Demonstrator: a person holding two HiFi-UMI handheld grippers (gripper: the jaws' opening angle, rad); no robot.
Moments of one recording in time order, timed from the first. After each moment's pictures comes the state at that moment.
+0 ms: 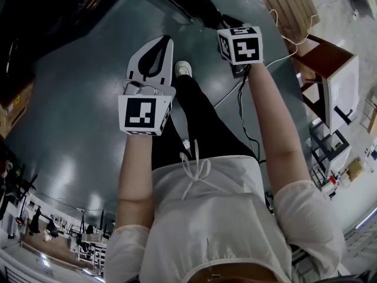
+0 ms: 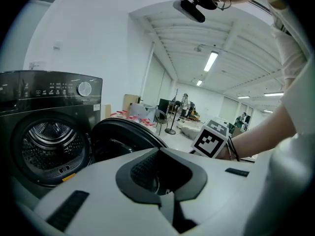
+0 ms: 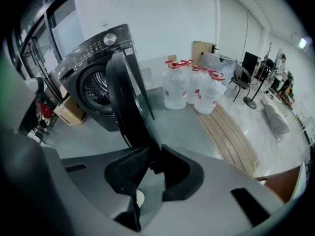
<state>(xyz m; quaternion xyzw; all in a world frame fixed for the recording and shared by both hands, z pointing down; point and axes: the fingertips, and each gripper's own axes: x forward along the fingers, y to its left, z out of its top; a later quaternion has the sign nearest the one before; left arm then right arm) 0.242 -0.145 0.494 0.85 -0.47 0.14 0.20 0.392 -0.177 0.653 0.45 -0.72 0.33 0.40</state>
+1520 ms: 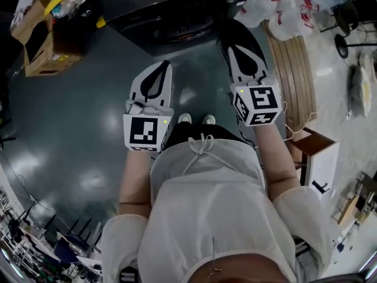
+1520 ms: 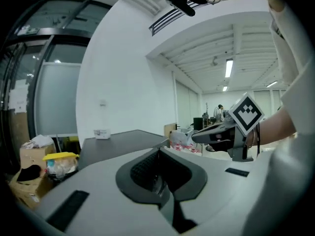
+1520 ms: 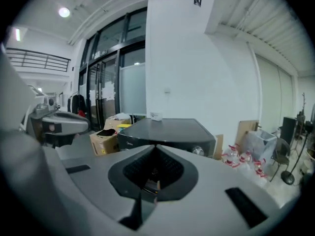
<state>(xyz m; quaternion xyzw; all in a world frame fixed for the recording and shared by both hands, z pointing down) -0.085 -0.085 0.211 0.75 -0.65 0.11 0.06 0.048 -0.185 0.246 0.34 -0.92 0.08 0.16</state>
